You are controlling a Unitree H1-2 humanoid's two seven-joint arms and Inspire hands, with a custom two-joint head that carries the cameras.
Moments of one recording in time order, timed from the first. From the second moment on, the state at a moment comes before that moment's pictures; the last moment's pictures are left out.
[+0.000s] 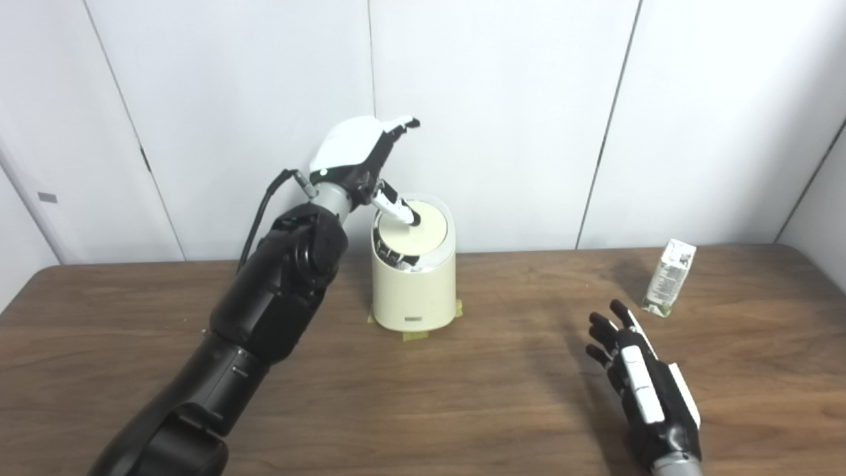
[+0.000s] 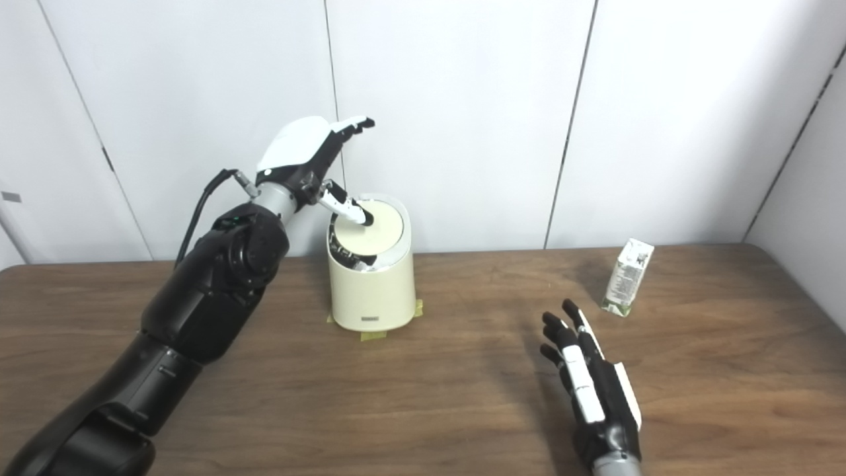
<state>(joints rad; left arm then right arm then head) -0.94 0.21 -0.41 0.40 0.71 0.21 -0.09 0.03 -0.05 -0.12 -0.20 0.13 0.11 -0.01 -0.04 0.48</state>
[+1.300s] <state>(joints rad) -0.95 0.22 -0.47 0.42 0.87 0.14 -0.12 0.03 -0.04 -0.12 -0.23 0.15 0.19 -0.03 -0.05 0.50</state>
